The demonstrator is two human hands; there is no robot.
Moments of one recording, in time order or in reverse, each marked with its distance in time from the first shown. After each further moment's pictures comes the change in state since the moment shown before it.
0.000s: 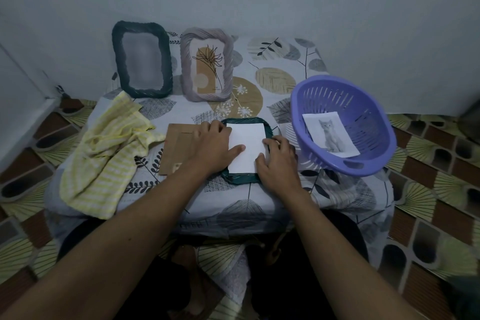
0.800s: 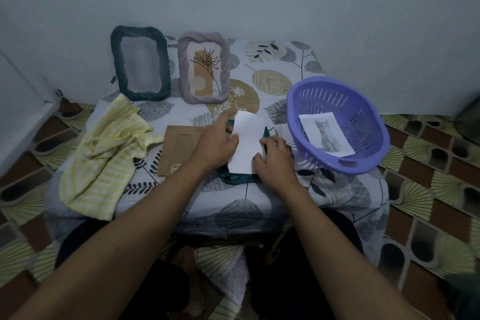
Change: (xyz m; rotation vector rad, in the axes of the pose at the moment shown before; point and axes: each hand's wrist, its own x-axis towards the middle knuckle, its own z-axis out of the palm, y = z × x) left_hand -0.009 0.018 -0.026 -0.694 0.075 -0.019; right_hand 0.003 -0.003 -0.007 0.066 -0.068 0.043
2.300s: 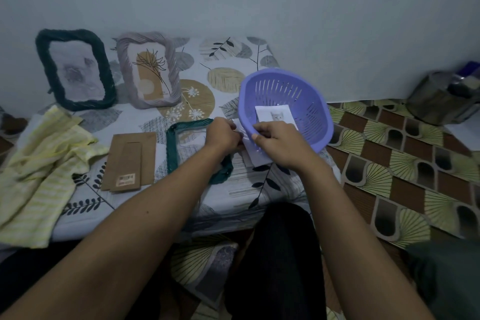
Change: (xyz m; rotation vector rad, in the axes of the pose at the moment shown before) left_hand 0.051 0.066 0.100 -0.176 -0.113 -0.358; right_hand -0.008 0.035 -0.123 -0.043 -0.049 -0.101
